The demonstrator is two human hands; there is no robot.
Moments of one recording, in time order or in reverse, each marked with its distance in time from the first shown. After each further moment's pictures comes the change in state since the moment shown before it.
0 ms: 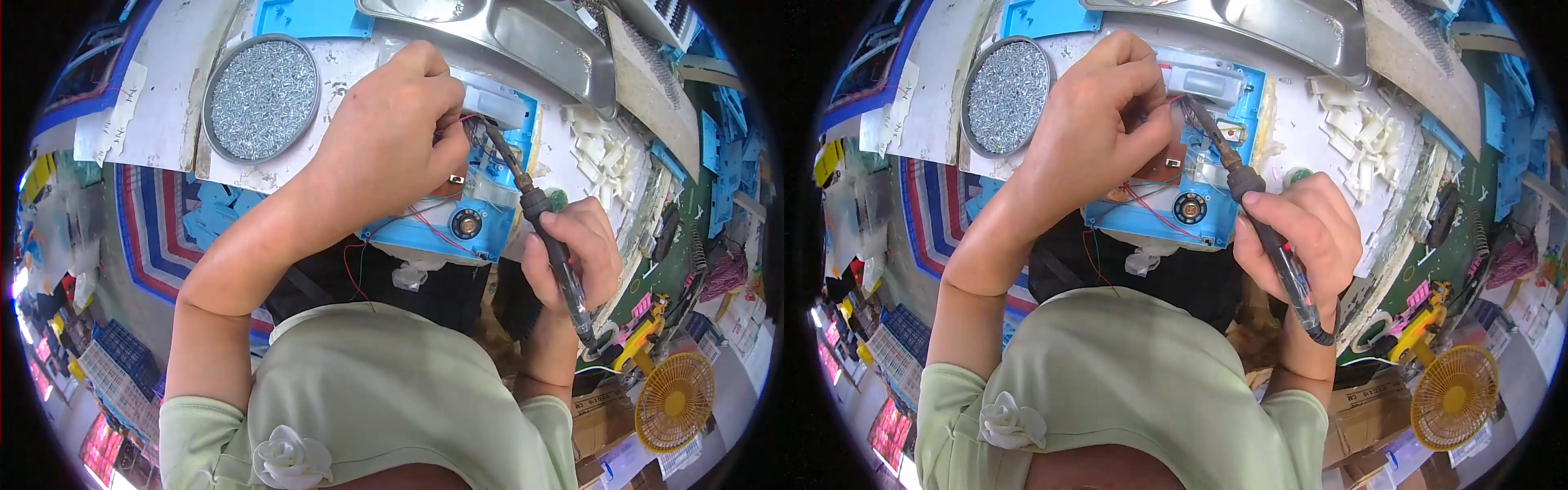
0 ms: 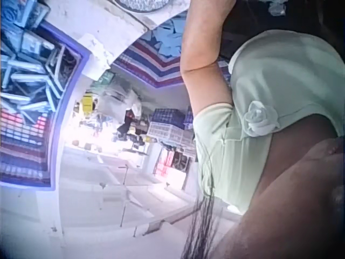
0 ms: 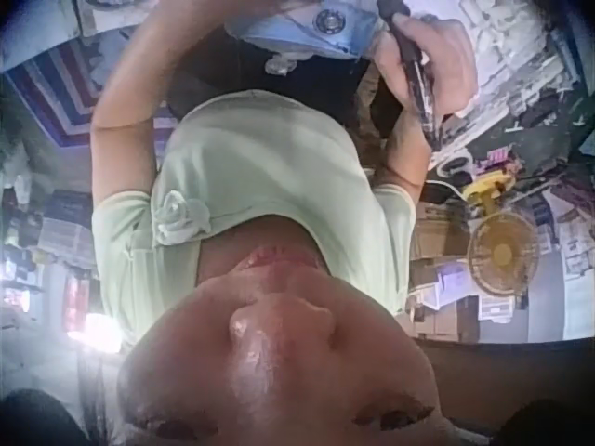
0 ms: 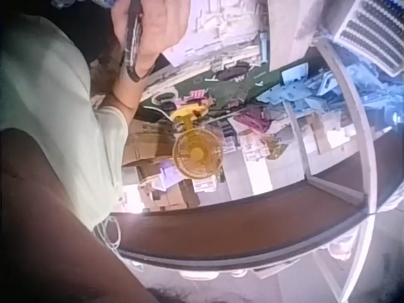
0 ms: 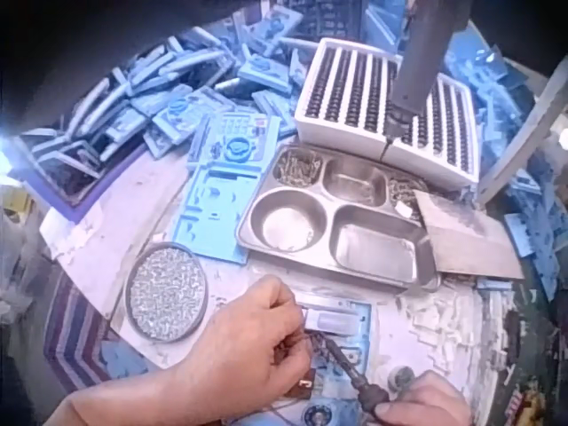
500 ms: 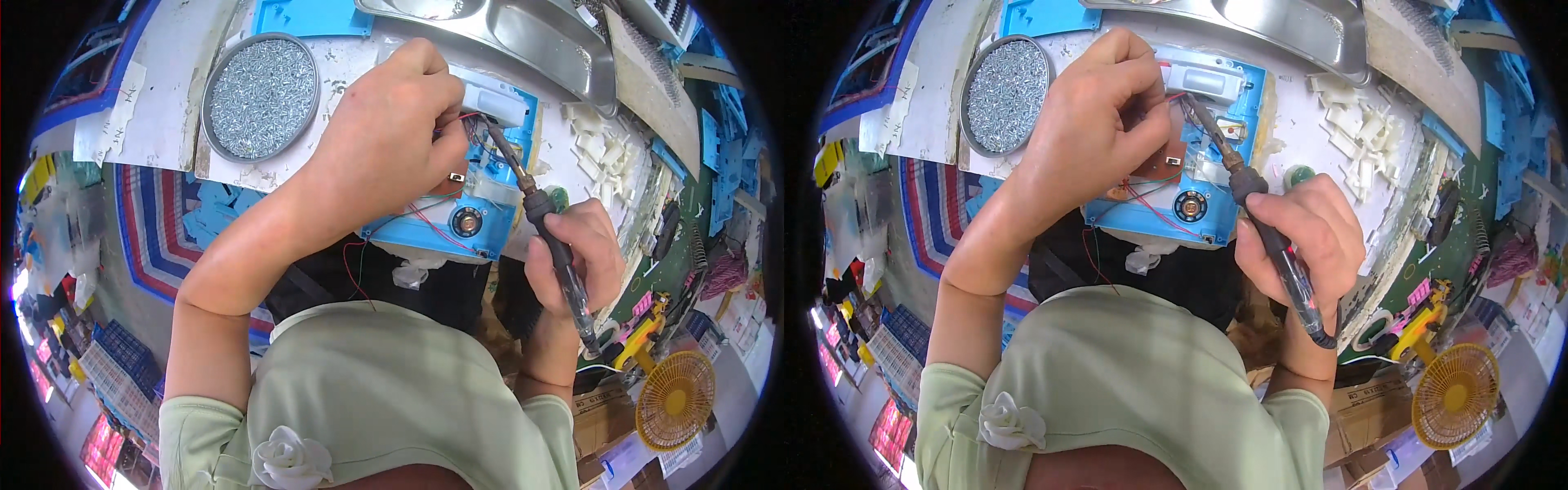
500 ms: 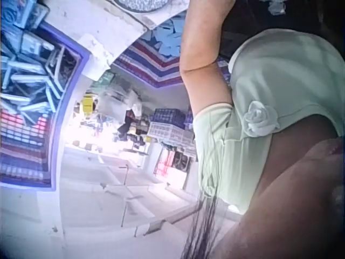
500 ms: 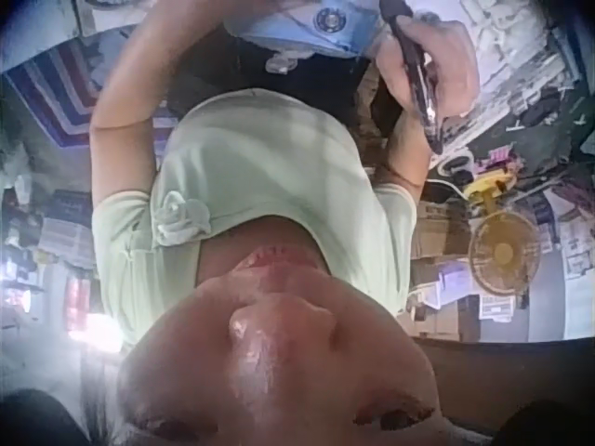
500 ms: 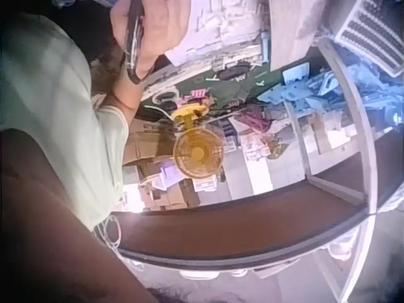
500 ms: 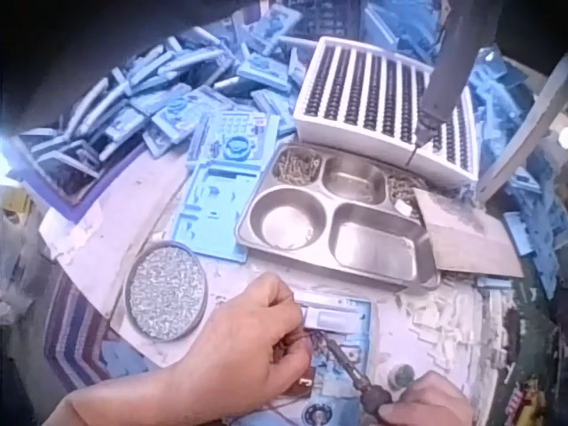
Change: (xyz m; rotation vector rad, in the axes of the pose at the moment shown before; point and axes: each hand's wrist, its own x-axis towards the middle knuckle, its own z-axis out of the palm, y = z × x) left_hand 0.000 0.000 -0.001 -0.021 -0.010 -0.010; right_hand -0.002 -0.002 -0.003 0.021 0.003 0.025
